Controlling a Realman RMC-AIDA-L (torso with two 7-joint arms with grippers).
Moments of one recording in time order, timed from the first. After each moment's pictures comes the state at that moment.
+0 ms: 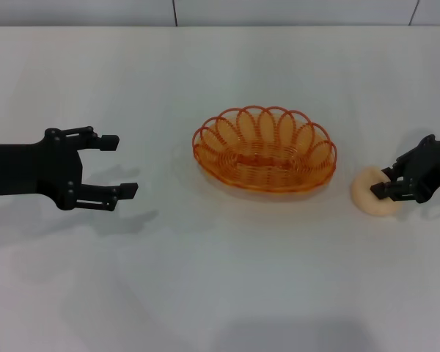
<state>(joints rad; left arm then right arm) -0.44 -2.01 0.75 0.85 2.06 1.65 -1.33 0.58 2.01 -1.13 -1.07 -2.36 -1.47 1.95</state>
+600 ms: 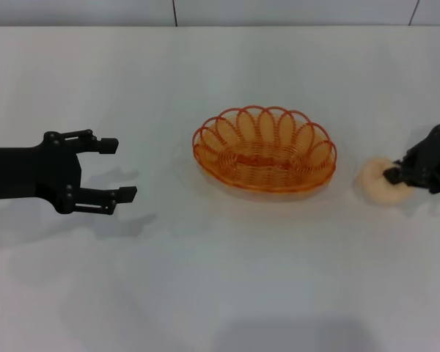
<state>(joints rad) -0.44 -2.01 0.75 0.85 2.06 1.66 -1.32 0.57 2.00 -1.08 -1.15 -2.35 -1.55 1.94</state>
